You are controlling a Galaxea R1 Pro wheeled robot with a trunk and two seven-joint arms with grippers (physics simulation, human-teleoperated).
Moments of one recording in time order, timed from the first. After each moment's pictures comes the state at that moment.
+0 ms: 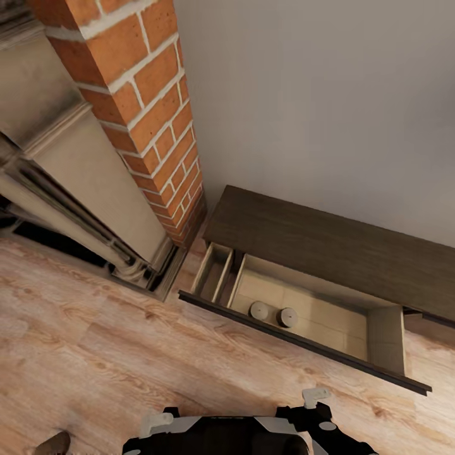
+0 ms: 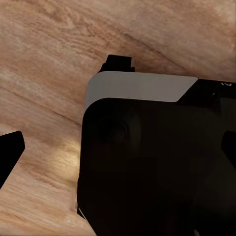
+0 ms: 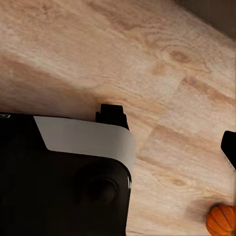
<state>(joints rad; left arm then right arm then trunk) -0.42 -0.01 -0.48 -0.26 0.57 -0.04 0.24 -0.54 -0.06 0.85 -0.23 -0.72 -0.09 -0.18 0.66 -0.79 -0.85</state>
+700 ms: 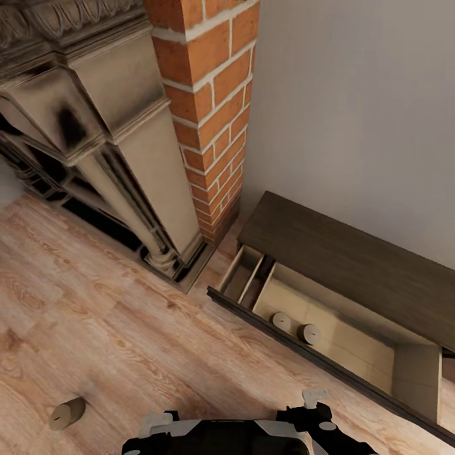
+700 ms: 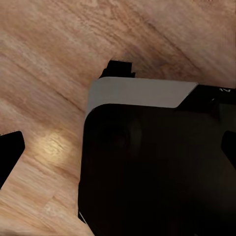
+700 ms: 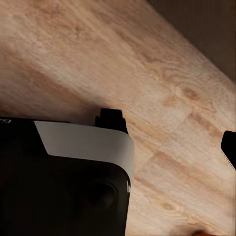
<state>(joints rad) -0.42 -0.01 -0.48 -0.25 0.57 -0.05 0.24 -0.54 -0.06 0.85 -0.23 -0.72 -0.09 -0.18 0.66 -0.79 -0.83</state>
